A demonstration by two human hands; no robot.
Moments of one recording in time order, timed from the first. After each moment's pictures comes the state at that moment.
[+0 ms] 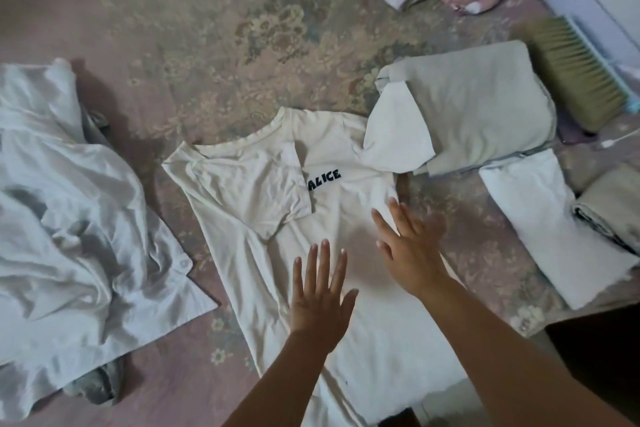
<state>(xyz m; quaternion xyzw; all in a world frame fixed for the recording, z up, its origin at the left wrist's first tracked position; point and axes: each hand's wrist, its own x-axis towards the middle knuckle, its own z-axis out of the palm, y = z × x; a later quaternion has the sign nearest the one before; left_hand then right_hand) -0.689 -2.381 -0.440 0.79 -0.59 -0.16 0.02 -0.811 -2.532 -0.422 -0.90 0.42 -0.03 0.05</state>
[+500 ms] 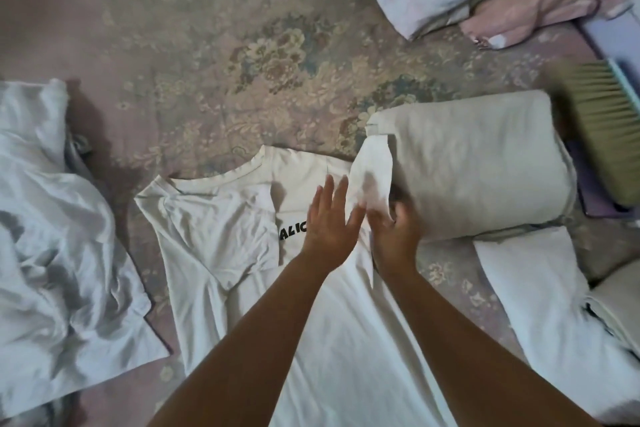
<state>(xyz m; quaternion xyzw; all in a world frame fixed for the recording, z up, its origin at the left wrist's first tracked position) -0.659 -2.620 -0.381 0.81 -0.37 -0.40 0.24 -0.755 -2.667 -0.418 -0.60 0.62 -0.27 0.43</state>
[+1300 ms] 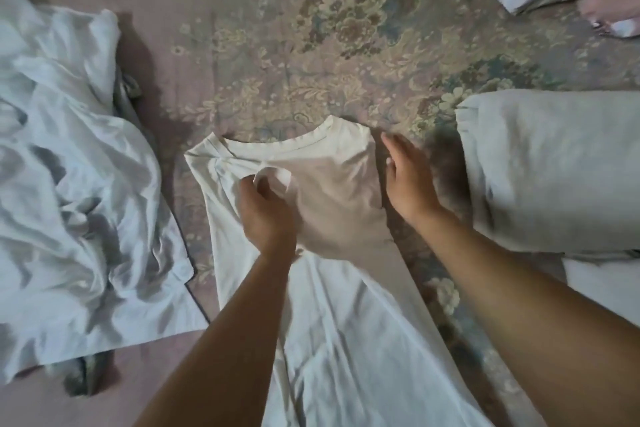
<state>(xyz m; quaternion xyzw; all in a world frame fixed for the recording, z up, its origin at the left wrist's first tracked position) -0.538 -2.530 -0.417 0.90 0.09 -0.15 0.39 -0.654 -2.692 -0.450 -0.87 0.38 -0.08 0.28</state>
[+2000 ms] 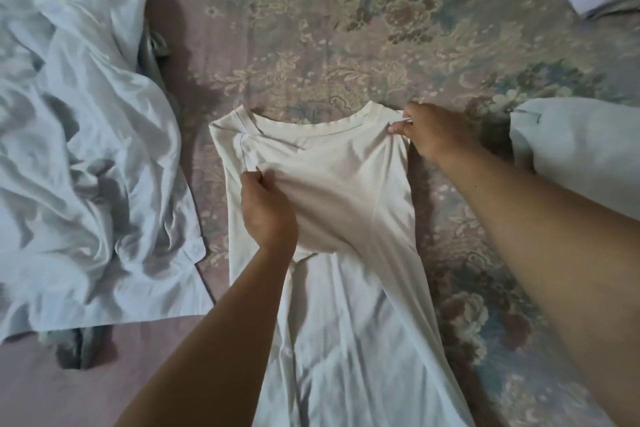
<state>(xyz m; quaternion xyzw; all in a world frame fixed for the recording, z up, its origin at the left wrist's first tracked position) -0.519 -2.500 -0.436 0.91 0.13 -0.13 0.38 -0.573 -2.743 -0.439 -0.91 0.35 0.16 0.16</state>
